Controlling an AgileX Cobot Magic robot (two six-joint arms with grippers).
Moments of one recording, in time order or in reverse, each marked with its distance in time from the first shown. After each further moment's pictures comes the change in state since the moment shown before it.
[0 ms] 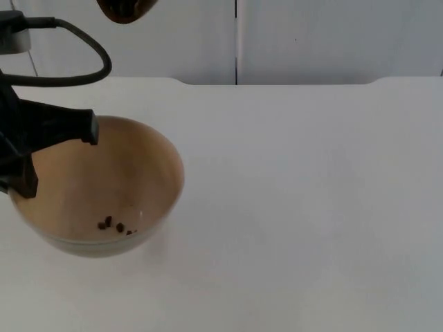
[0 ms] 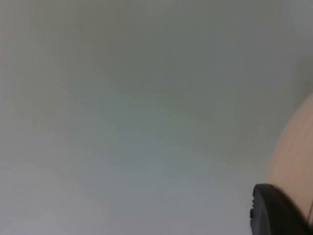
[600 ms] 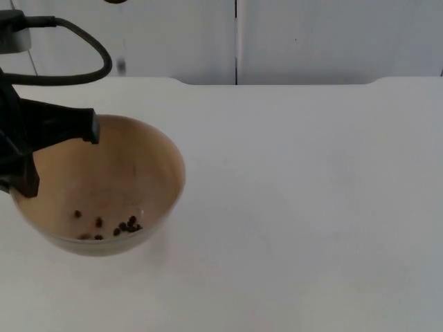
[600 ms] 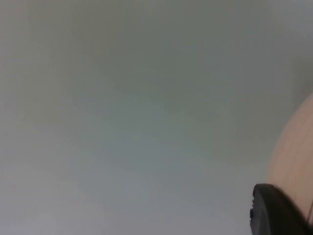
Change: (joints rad) right arm 0.046 0.000 0.000 -0.104 0.002 -0.054; left arm 0.000 0.000 0.000 -0.004 -0.006 0.000
